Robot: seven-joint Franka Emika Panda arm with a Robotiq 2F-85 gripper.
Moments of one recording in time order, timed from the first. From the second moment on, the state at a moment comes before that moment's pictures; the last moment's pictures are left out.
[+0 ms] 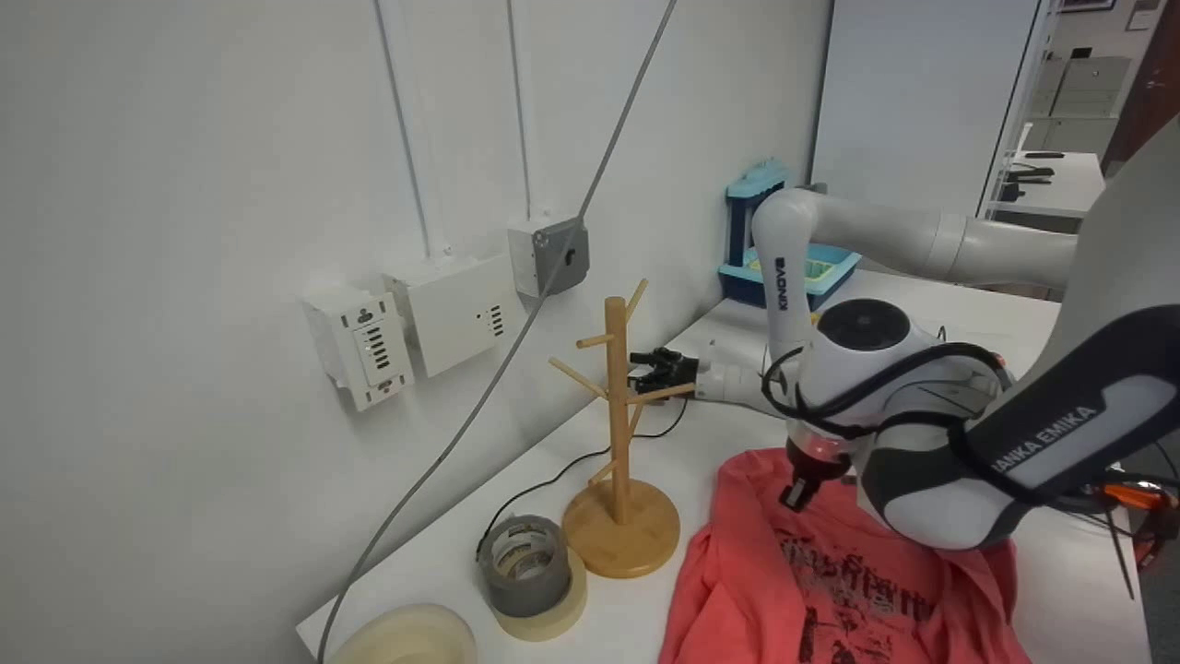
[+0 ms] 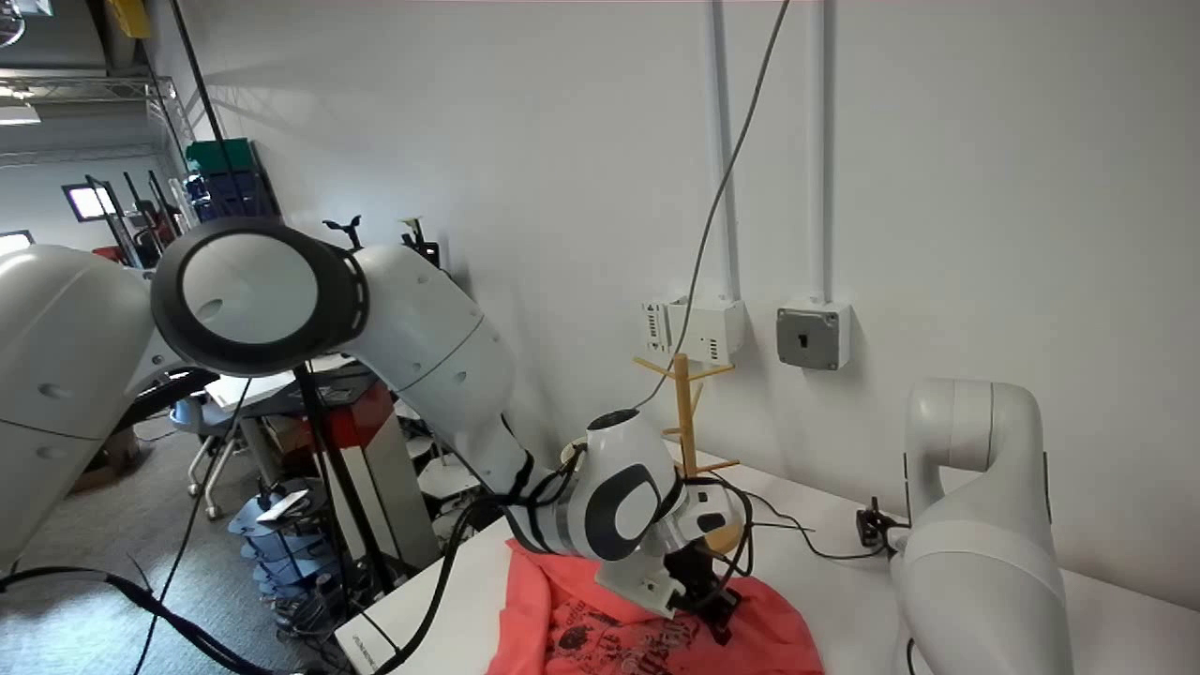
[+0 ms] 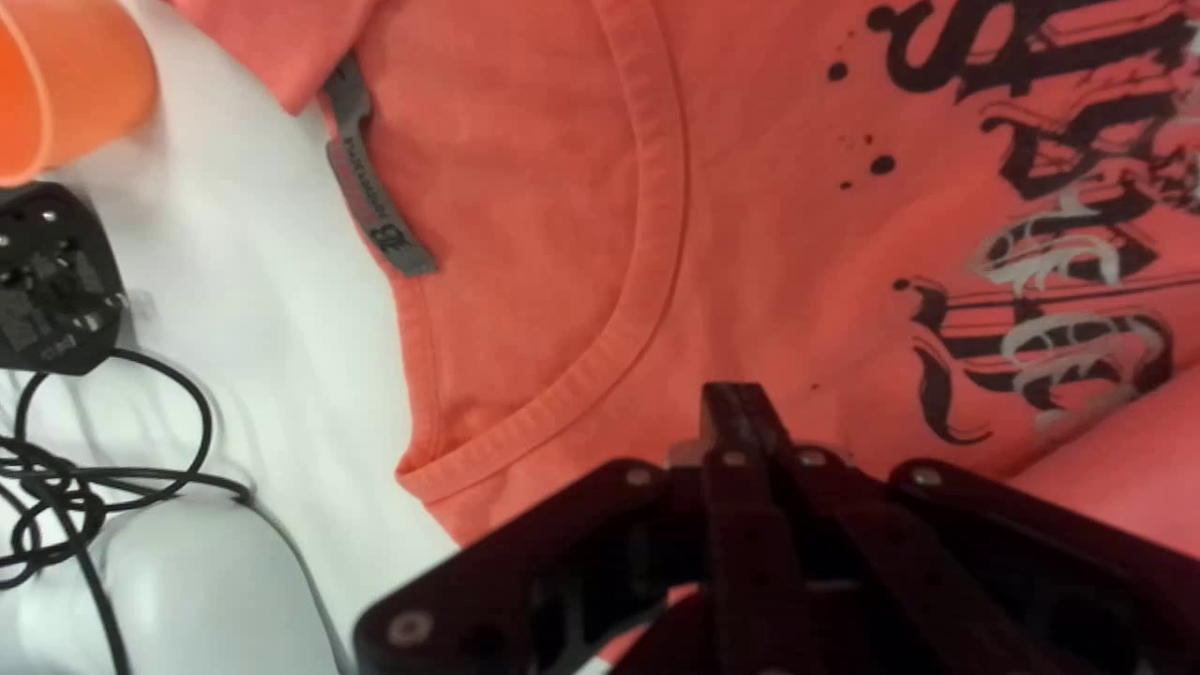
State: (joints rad) arm 0.30 0.84 -0.31 -1.88 -0.21 2.87 0.18
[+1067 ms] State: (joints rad) arm 0.18 0.39 -0.05 -2.48 -0.21 2.81 -0.01
